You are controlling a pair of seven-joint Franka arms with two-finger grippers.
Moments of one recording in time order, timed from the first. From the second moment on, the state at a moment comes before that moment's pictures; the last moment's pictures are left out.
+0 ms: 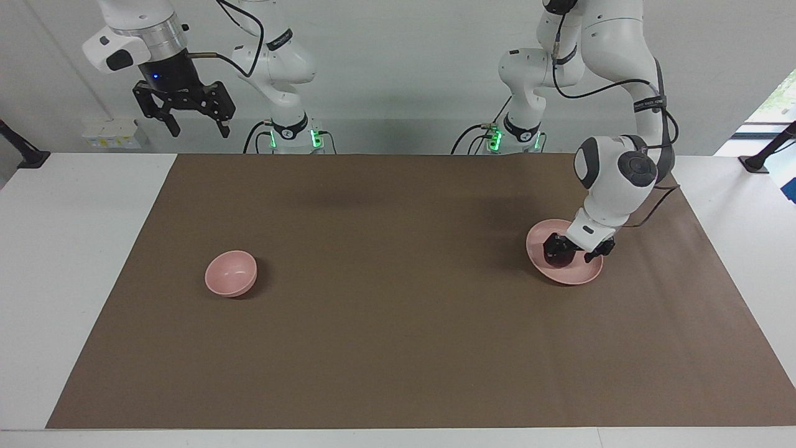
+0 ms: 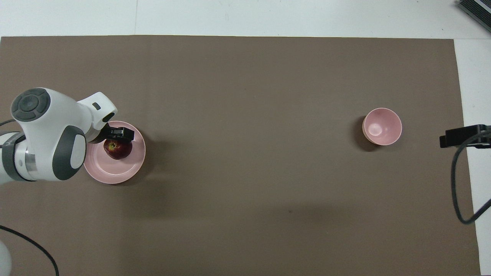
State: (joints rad) left arm -0.12 0.20 0.02 -2.06 0.00 2.25 -0.01; right arm -0.09 -0.11 0.07 -1.56 0.01 1.47 0.03
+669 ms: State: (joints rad) left arm -0.12 0.17 0.02 -2.12 0.00 2.25 -0.01; right arm -0.02 -0.11 -0.03 -1.56 0.01 1.47 0.03
